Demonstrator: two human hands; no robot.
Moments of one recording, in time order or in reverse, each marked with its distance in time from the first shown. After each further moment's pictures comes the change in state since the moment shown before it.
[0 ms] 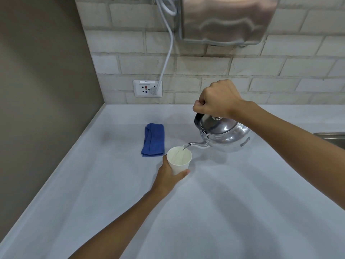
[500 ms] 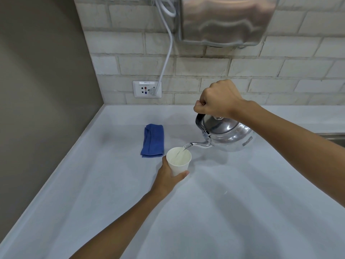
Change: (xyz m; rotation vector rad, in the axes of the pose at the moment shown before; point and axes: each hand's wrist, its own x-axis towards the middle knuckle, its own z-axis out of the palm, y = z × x) left_hand 0.000 -0.001 0.000 0.008 -0.004 0.014; right_hand 0.000 0.002 -0.002 -0.046 -0.002 -0.013
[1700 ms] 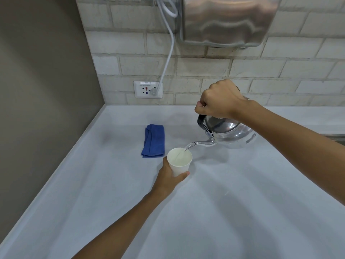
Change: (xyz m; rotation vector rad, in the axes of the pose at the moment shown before) left_hand -0.001 0.002 -0.001 -0.030 -0.015 0.001; right_hand 0.001 -0.001 -0.005 -0.055 -0.019 -0.072
